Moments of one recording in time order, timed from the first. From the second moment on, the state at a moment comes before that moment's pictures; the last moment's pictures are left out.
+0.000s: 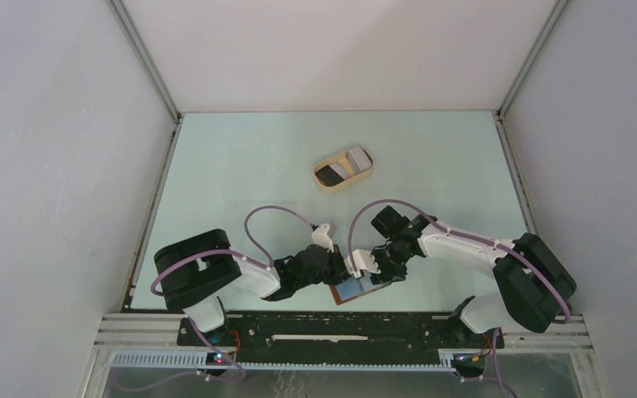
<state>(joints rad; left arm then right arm) -1.11 1.65 0.43 0.69 -0.12 -0.95 0.74 1.42 0.73 -0.69 -0.44 -1.13</state>
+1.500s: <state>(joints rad) -1.04 1.32 0.25 0.60 -0.11 -1.02 0.76 1.75 1.10 -0.84 -0.82 -0.65</state>
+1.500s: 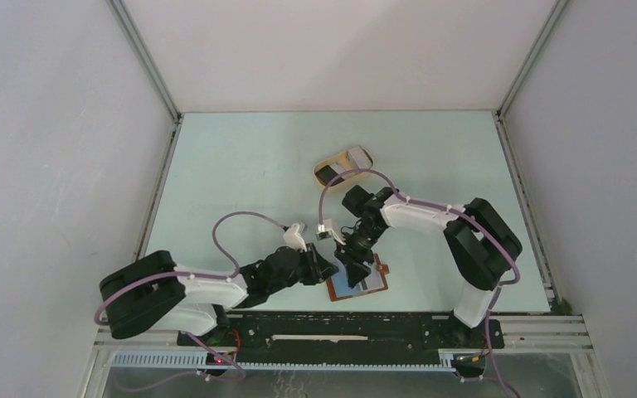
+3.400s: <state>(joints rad) -1.04 1.01 0.28 0.39 -0.12 -0.72 0.52 1.59 1.22 -0.93 -0.85 -0.58</state>
